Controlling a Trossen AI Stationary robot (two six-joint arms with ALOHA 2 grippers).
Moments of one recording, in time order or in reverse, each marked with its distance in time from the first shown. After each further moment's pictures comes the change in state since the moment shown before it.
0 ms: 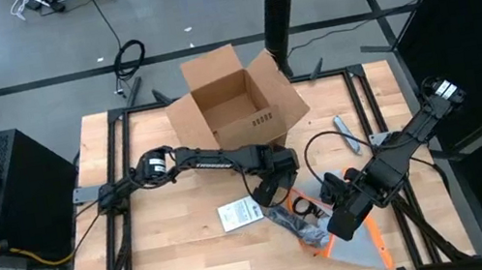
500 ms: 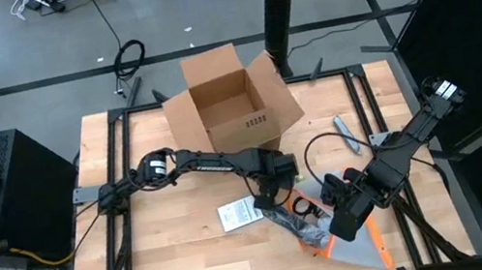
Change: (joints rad) left arm -0.031 0.011 0.012 -0.045 0.035 -0.255; right arm 0.005 0.000 0.000 0.001 0.008 -0.050
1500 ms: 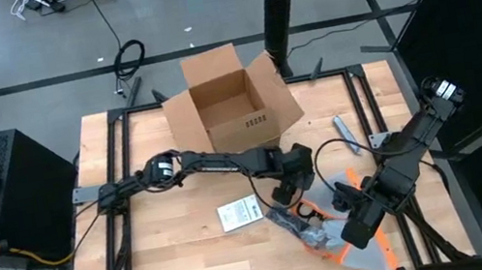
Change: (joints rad) left arm -0.001 0.072 0.157 0.257 -0.048 0.385; right arm 0.084 0.000 0.000 -0.048 -0.162 0.222
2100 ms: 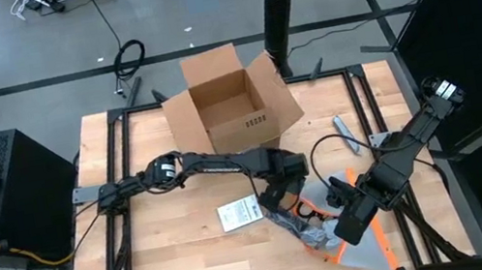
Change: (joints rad) left arm -0.008 0.020 0.108 -0.259 0.023 -0.045; right arm -0.054 0.000 0.000 0.011 0.005 -0.045
